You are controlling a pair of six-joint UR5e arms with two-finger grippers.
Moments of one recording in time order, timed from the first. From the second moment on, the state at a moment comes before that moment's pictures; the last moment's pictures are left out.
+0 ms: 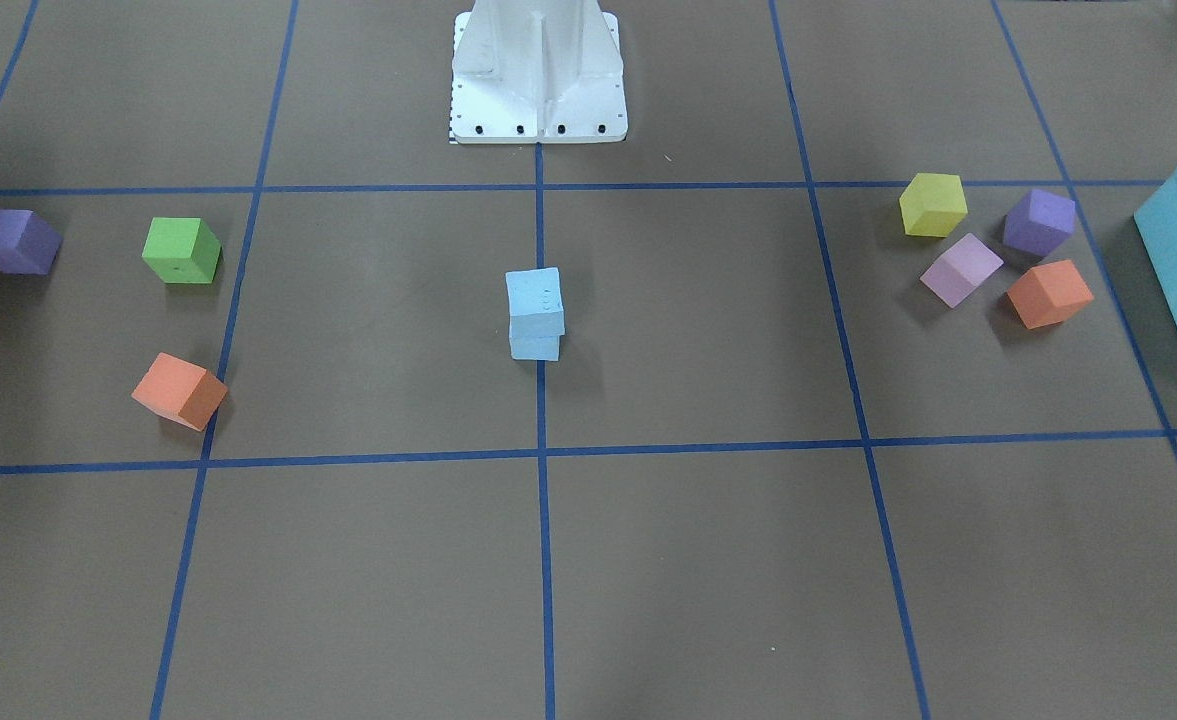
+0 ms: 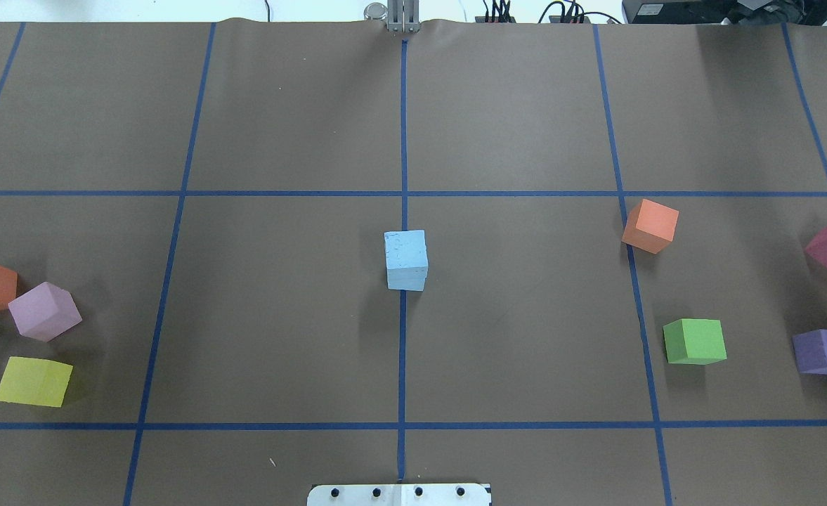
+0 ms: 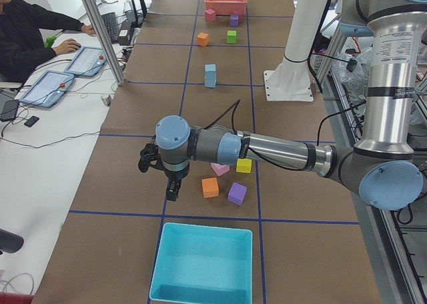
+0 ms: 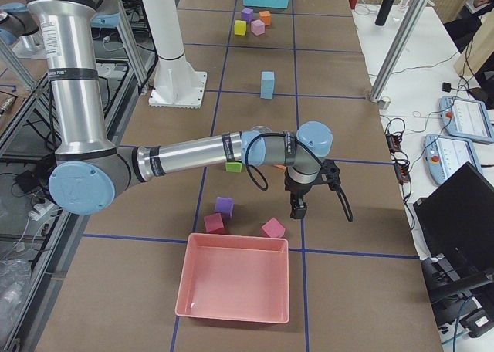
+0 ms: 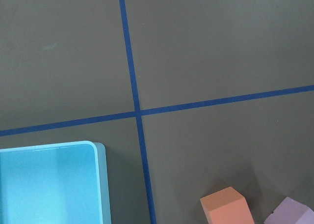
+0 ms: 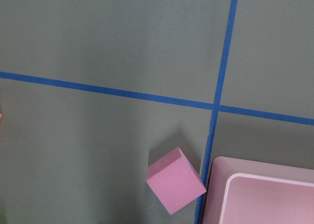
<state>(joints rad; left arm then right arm) -1.59 -1.58 -1.73 -1.54 -2.42 0.06 1.49 -1.47 1.69 -1.75 2.34 -0.08</state>
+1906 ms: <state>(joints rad) -1.59 -1.58 -1.77 -1.53 -2.42 0.05 1.49 -1.47 1.67 -1.71 2.34 -0.09</state>
